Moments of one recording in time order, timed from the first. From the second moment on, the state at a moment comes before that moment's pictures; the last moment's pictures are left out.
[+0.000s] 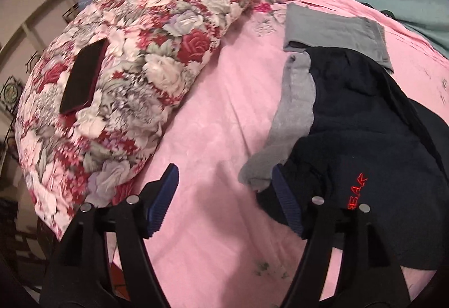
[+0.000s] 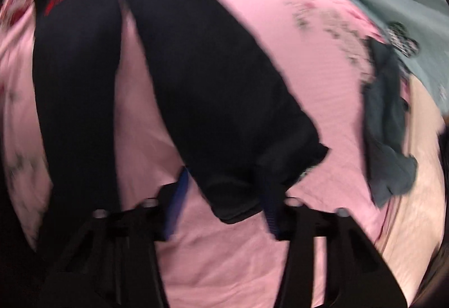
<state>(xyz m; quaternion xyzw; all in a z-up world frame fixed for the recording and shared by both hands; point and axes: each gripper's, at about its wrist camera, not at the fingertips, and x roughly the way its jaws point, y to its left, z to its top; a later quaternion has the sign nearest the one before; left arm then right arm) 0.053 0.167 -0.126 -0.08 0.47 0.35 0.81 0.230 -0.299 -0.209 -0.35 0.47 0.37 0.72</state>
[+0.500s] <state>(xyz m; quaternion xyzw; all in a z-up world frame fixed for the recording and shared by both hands) 0.062 0.098 -0.090 -0.06 0.46 0.37 0.81 0.493 -0.362 -0.128 -0.06 0.49 0.21 0.84</state>
